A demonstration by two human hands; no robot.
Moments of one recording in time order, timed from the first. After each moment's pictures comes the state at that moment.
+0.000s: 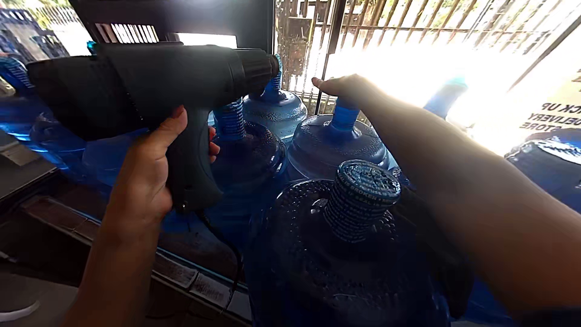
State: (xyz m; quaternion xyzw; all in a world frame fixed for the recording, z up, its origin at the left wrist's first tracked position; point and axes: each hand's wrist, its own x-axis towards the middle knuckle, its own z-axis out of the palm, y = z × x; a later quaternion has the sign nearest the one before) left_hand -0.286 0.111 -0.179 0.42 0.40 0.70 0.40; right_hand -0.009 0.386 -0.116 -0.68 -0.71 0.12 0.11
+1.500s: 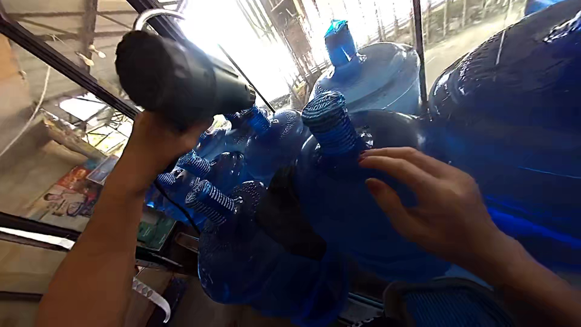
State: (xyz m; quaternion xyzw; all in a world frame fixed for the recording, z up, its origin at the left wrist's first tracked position) left_hand -0.037 0.132 -0.032 0.80 0.51 0.14 -0.27; right_hand 0.277 0.105 -0.280 -0.30 -0.72 -0.01 0.63
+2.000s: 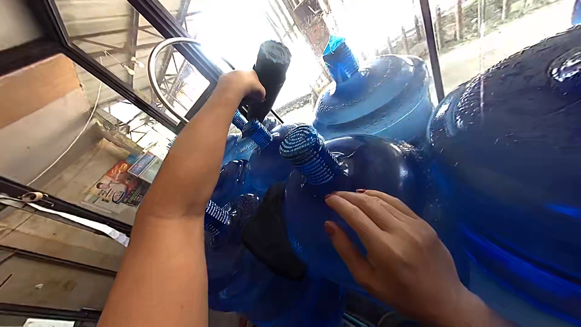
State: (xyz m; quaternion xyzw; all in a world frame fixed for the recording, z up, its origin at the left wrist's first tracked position) left_hand 0.113 0.309 -0.024 0.60 0.76 -0.16 -0.20; right_hand 0.269 0.106 -0.279 -0.32 -0.71 -0.03 0.63
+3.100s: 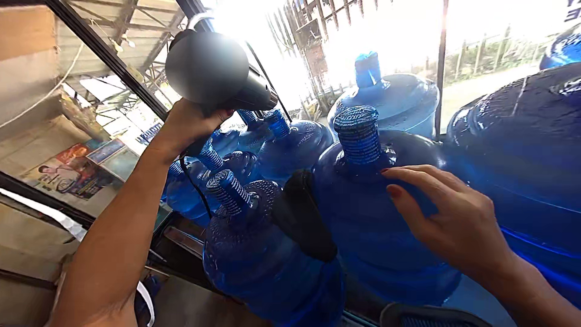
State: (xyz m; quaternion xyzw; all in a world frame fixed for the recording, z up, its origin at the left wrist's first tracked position) left_hand -0.080 0.148 -0.026 0.78 0.56 0.21 -0.16; right_hand 0.274 0.104 -0.282 -0.33 -0.71 -0.02 0.62
